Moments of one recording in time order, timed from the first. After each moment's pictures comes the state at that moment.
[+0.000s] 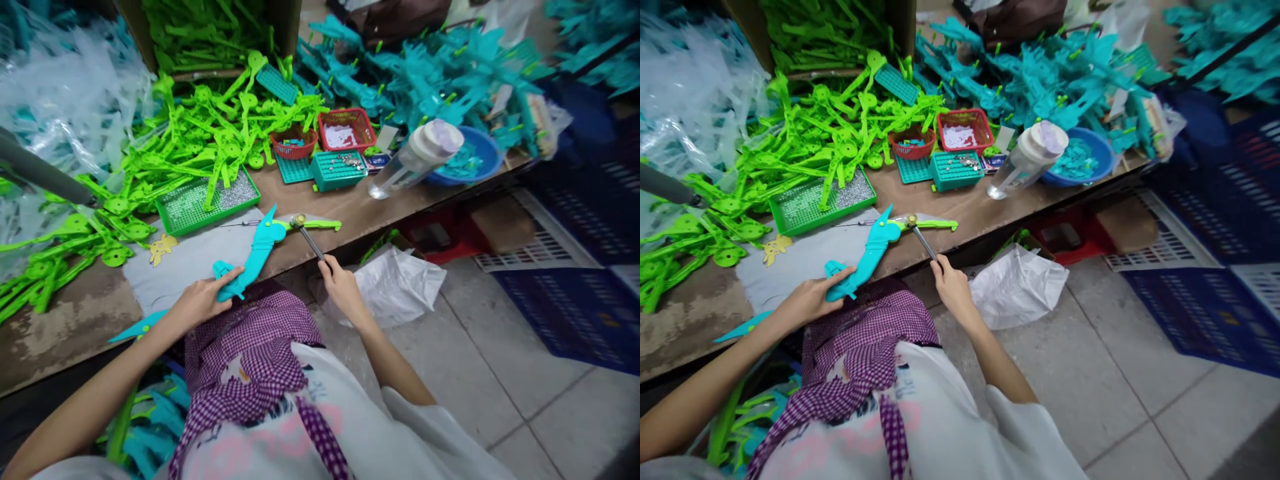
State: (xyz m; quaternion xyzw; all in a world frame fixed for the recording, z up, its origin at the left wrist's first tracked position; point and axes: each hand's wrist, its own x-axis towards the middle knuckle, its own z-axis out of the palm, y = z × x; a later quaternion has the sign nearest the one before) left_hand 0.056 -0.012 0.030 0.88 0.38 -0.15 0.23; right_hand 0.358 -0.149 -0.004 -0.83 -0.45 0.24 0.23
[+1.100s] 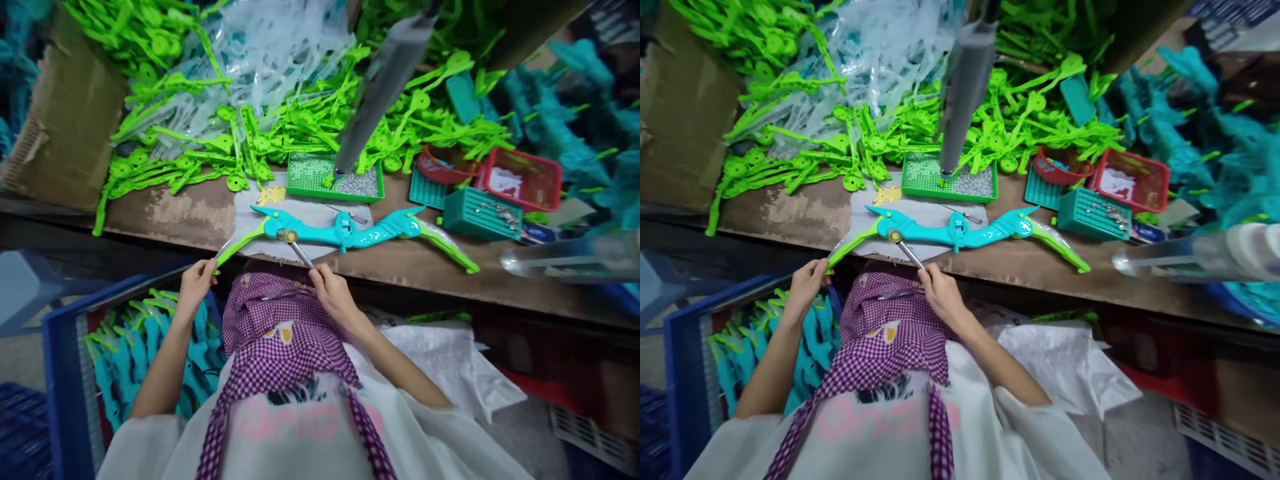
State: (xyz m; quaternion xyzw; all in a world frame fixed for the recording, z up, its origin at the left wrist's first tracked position) left_hand -0.103 -0.134 -0.030 0.40 0.78 0.35 0.34; right_hand 0.218 -0.099 -0.008 -0.58 -0.72 0.34 0.17
